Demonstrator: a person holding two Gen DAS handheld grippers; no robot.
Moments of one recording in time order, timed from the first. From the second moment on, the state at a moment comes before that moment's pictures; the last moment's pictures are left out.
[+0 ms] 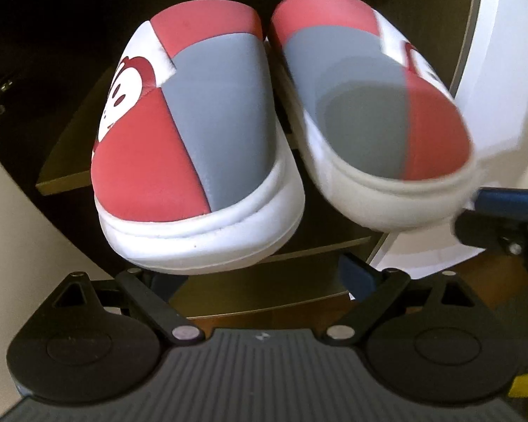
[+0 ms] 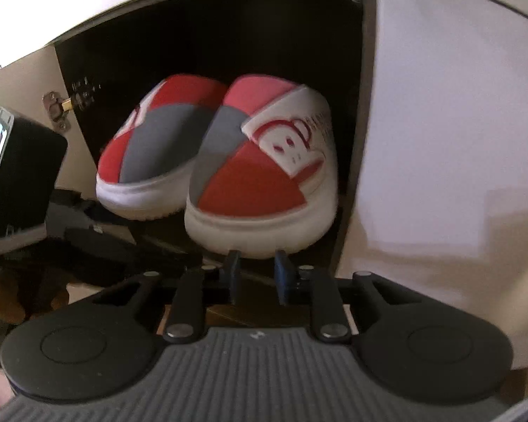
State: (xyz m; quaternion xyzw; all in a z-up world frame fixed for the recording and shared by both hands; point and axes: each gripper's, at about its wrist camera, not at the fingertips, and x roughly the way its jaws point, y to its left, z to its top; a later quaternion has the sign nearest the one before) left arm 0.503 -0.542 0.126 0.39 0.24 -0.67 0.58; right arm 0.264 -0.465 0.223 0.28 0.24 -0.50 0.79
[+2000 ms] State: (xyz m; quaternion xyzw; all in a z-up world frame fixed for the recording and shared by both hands) left arm 0.420 -0.532 0.211 0.34 0.21 -0.66 0.64; right arm 0.175 -0.391 0.214 0.30 0.25 -0.50 0.77
